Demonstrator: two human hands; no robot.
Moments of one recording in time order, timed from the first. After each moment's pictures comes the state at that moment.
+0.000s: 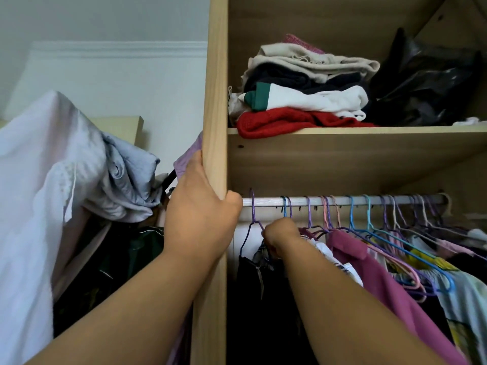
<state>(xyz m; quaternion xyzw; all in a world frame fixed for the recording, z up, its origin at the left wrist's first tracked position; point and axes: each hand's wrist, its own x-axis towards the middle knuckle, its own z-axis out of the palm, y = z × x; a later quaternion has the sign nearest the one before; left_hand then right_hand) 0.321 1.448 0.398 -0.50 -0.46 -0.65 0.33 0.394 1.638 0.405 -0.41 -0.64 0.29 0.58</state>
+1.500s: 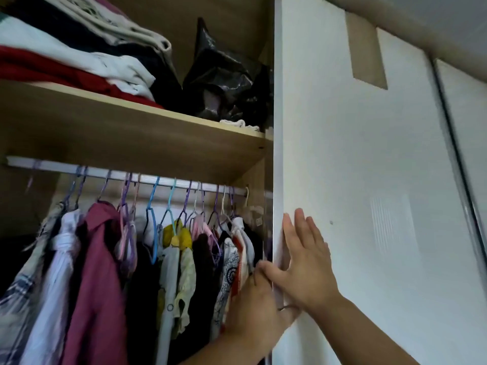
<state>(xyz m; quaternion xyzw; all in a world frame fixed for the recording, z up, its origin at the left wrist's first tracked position) 0.812 1.663 0.245 -0.75 -0.47 -0.47 0.08 0.928 1.676 0.296 -0.49 -0.68 -0.28 0.46</state>
